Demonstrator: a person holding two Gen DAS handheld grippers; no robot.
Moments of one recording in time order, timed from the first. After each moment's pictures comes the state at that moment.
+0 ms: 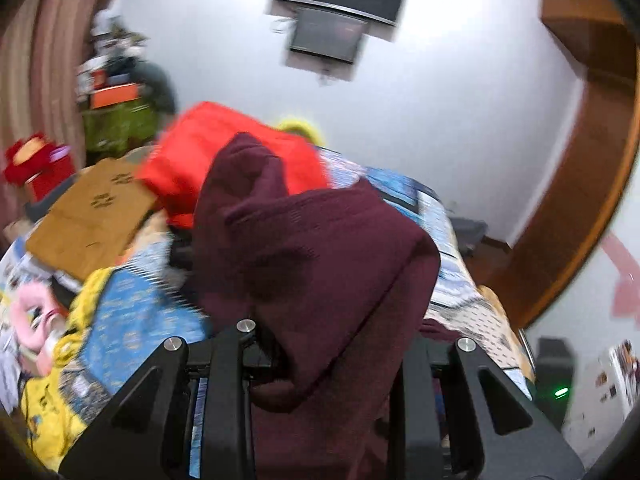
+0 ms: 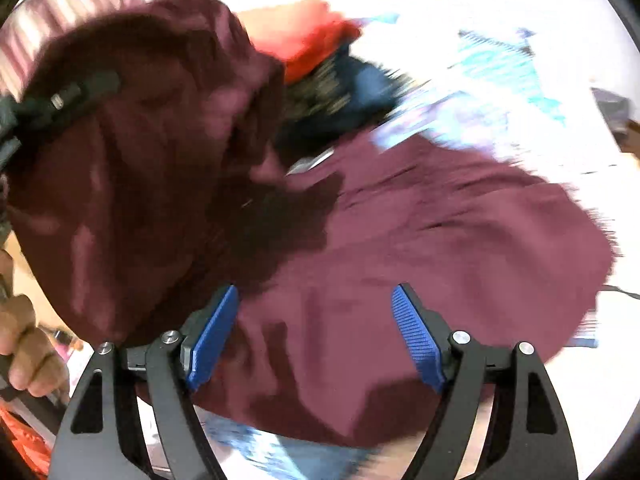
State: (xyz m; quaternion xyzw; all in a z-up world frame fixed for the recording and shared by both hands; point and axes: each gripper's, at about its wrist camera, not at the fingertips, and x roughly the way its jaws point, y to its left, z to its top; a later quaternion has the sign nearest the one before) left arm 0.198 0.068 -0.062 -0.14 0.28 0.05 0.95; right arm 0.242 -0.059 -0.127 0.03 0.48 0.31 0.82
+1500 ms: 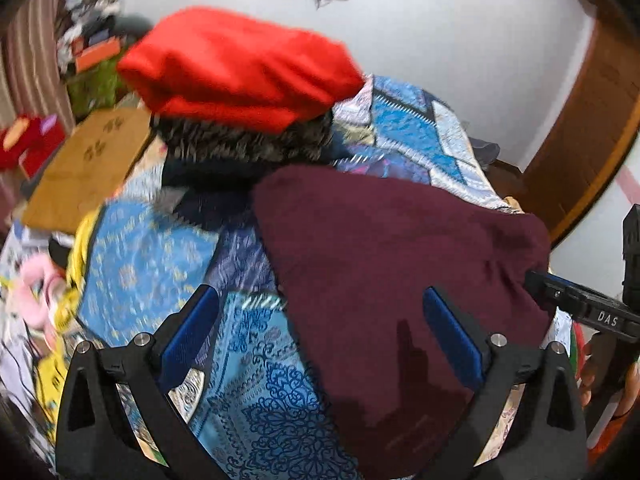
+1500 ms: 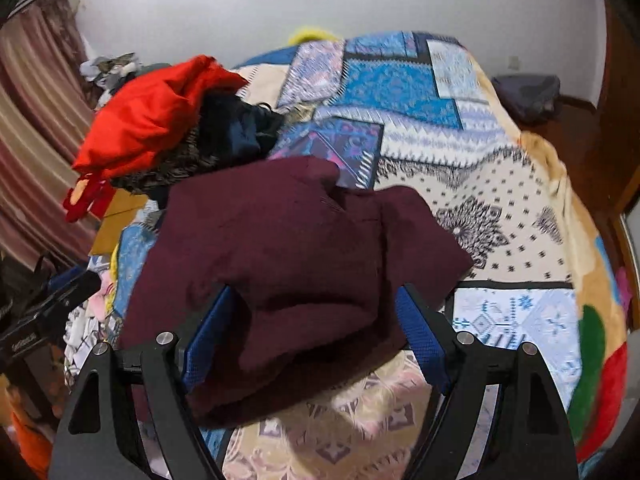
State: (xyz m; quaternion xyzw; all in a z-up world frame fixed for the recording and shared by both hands) left arm 0.209 0.080 -0.150 -0.12 0.42 0.05 0.90; right arm 0.260 -0.137 -0.129 0.07 0.48 0.21 0.85
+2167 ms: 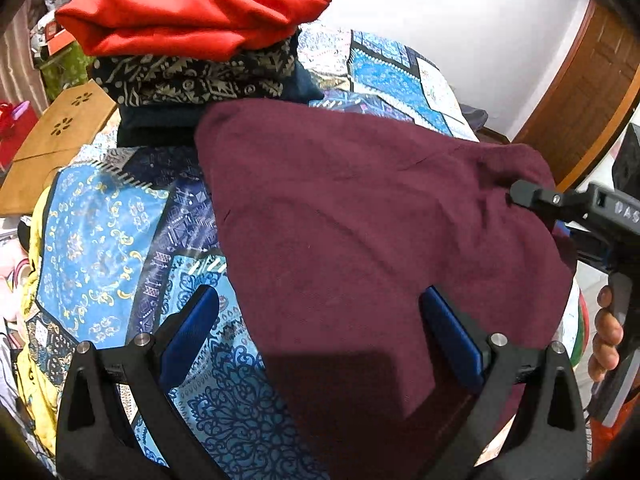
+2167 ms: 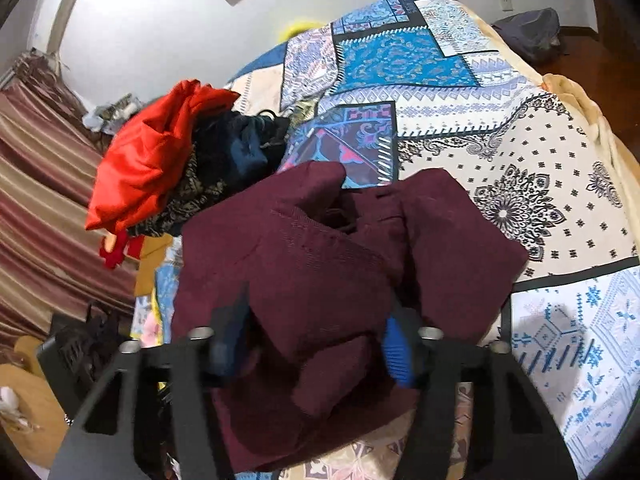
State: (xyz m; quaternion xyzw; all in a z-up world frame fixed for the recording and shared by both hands) left arm 0.224 0.049 -0.192 -0.12 0.46 0.01 0.88; right arm 0.288 -0.141 -0.144 0.19 0.49 0.24 0.82
